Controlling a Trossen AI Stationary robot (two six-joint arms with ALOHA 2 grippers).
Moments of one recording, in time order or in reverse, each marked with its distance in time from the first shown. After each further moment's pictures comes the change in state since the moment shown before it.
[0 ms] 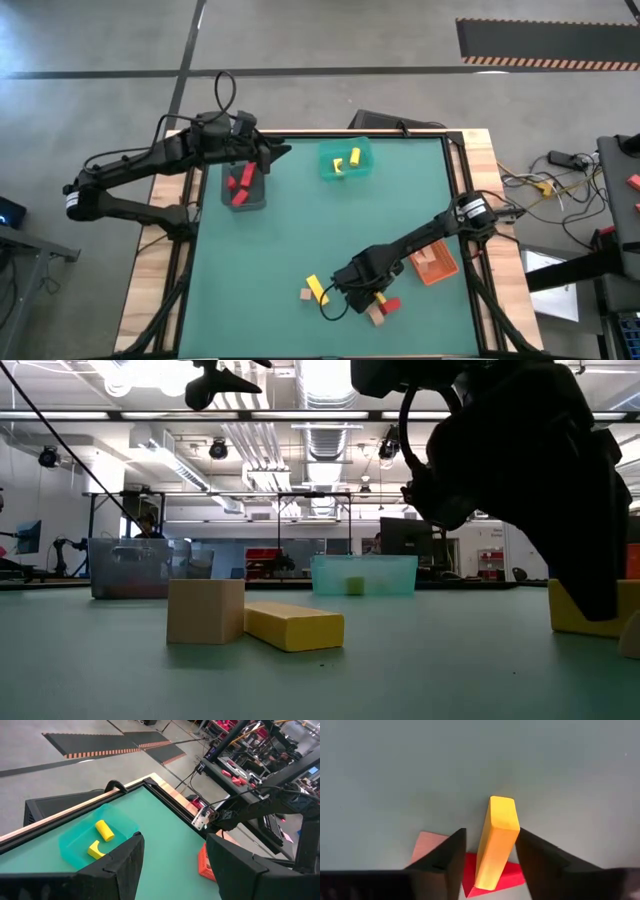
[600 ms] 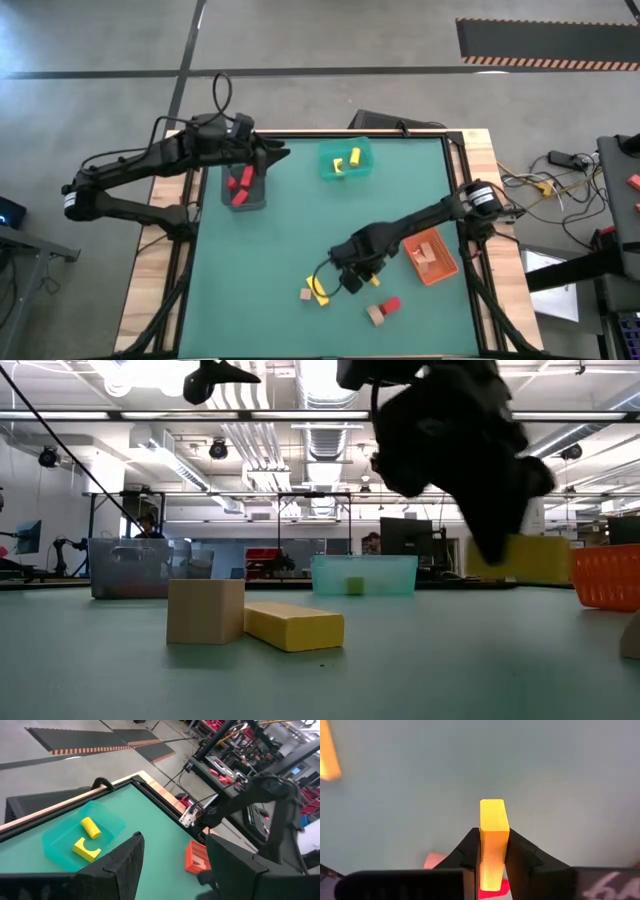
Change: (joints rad) left arm -0.029 -0.023 0.000 0.000 0.026 -0.031; right arm -0.124 -0.092 0.000 -0.029 0.069 -0.100
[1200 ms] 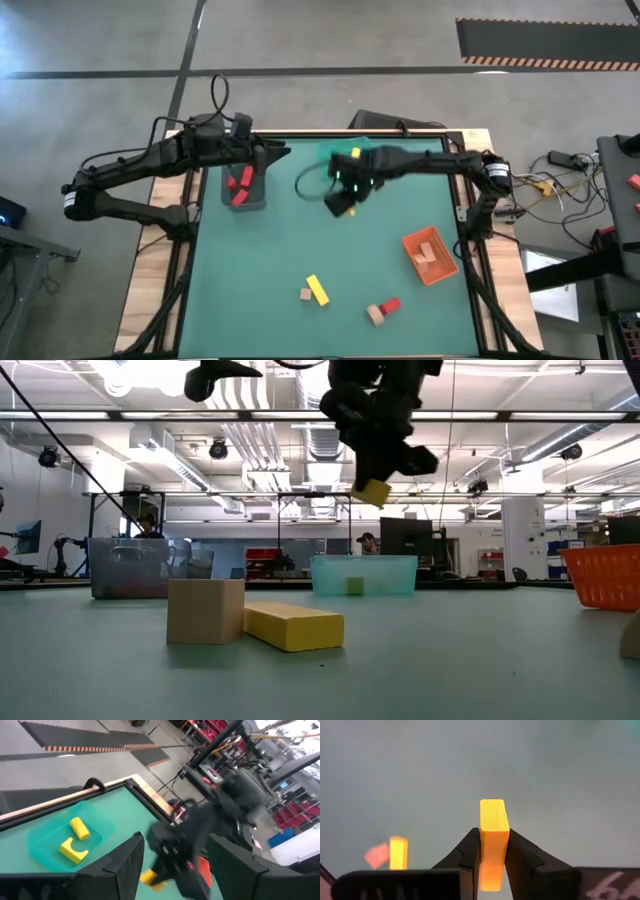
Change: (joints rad) left arm -0.012 -0.002 0.000 0.036 -0.003 -0.080; right arm -0.438 -0.143 0.172 -0.023 0.117 -0.358
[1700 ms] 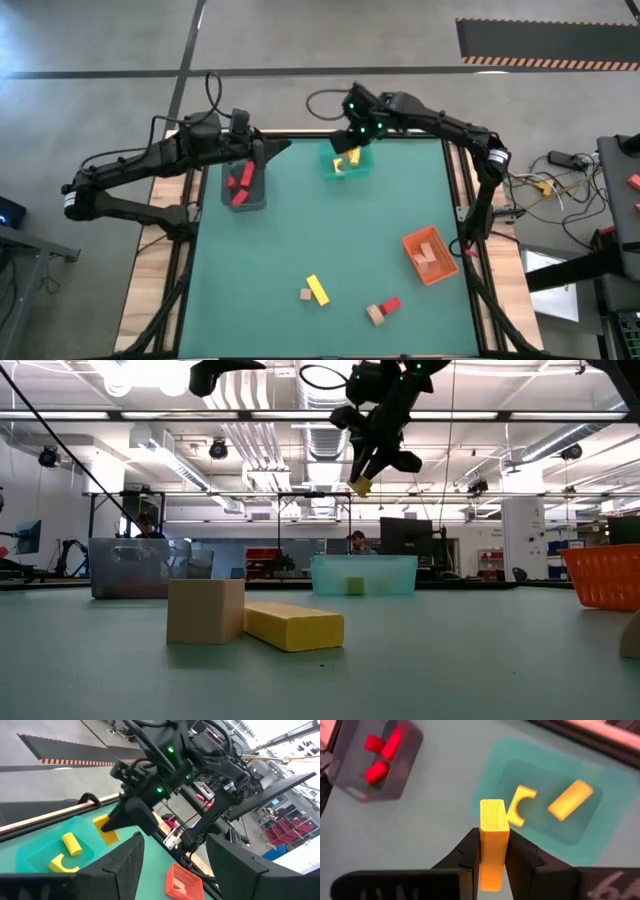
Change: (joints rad) left arm 0.000 0.003 0.002 0.080 -0.036 -0.029; right arm -0.343 0.037 0.218 -0.012 -0.007 -0.169
